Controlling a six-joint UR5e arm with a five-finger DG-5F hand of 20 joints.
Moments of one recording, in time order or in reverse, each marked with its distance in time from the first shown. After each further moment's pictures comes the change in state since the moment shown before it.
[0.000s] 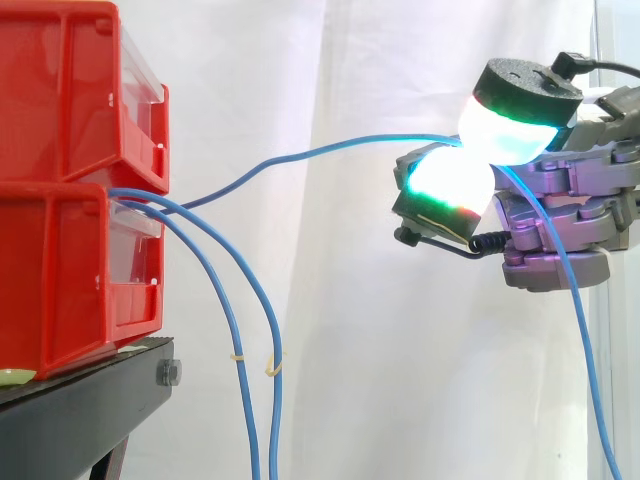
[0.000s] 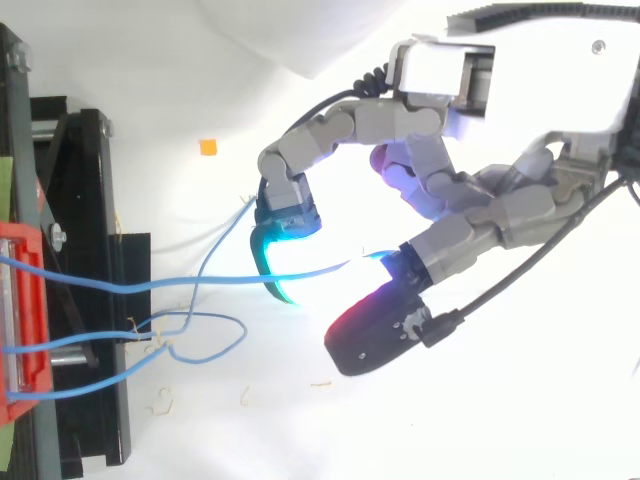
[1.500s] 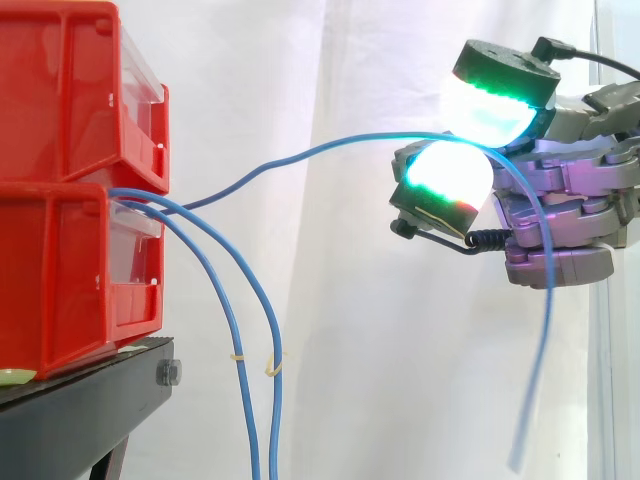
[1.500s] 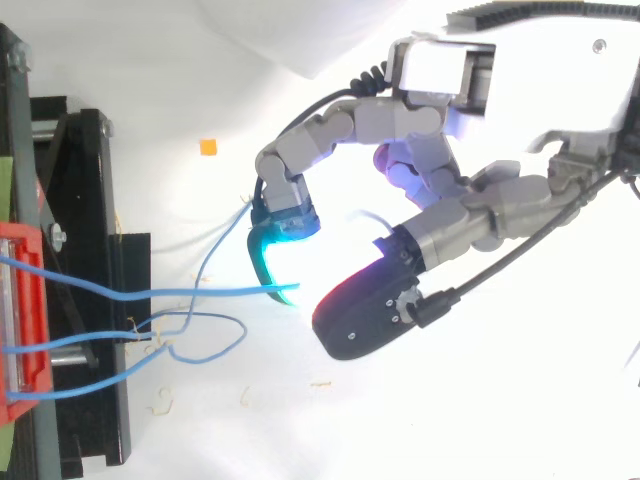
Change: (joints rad) arm 0.001 0.000 0.000 0.006 0.006 -0.005
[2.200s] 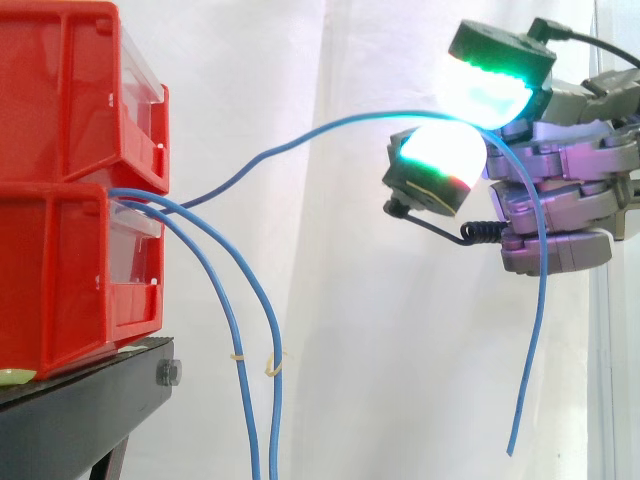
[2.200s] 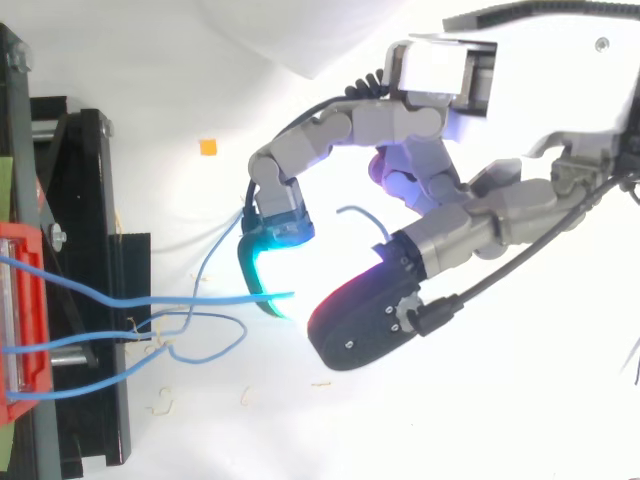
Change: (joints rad) arm 0.004 0.001 0.000 0.024 -0.003 0.063
